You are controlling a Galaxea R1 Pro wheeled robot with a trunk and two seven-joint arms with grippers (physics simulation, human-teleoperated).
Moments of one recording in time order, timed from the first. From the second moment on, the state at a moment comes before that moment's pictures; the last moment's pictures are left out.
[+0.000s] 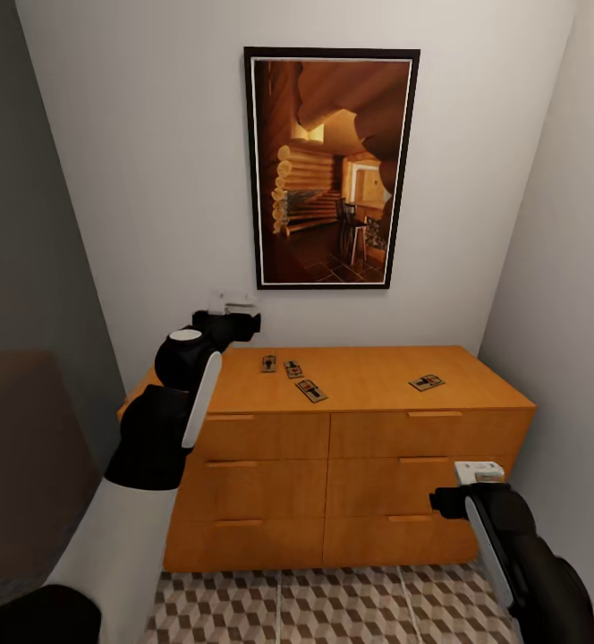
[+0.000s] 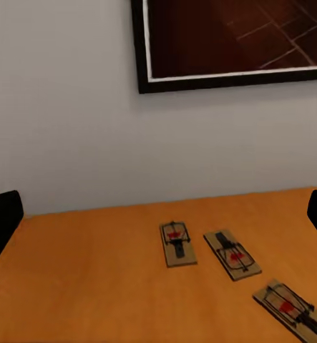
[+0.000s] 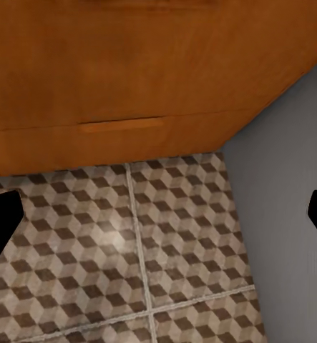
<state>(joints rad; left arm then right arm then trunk) -0.88 -0.16 -0.20 -1.49 0.00 0.86 0.19 -0.36 -0.11 -0.06 -1.40 0.02 1.04 -0.09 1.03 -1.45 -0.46</state>
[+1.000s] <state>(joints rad) -0.95 -0.14 -0.13 -1.32 0.01 0.88 0.23 -0.57 -0.10 -0.05 -1.40 0.02 1.04 -0.10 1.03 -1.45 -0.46</state>
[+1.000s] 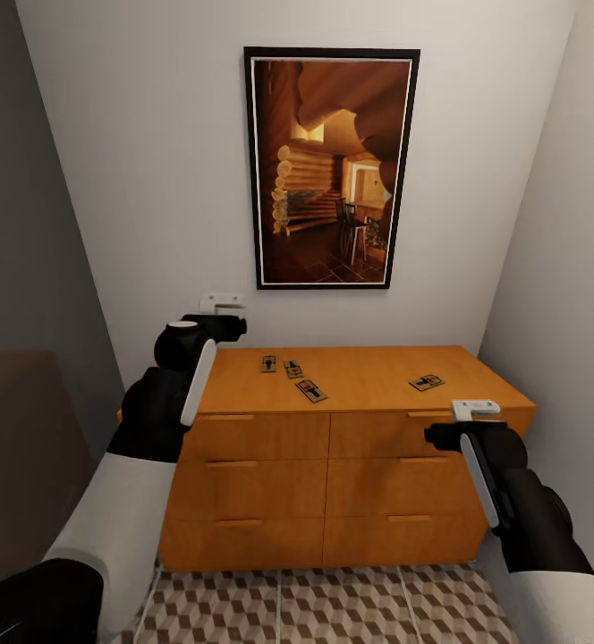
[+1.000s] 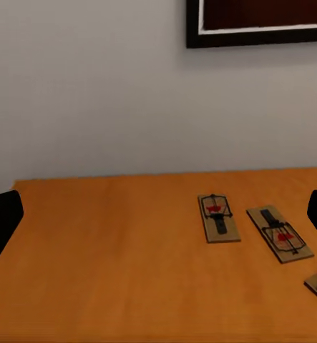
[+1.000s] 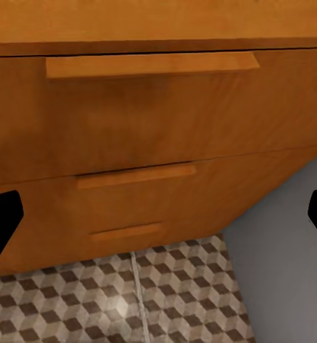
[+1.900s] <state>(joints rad) -0.95 -0.13 -0.12 -1.35 0.01 0.90 0.23 -0.58 -0.10 -0.06 -1.44 0.02 1.04 -0.10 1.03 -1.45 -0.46</state>
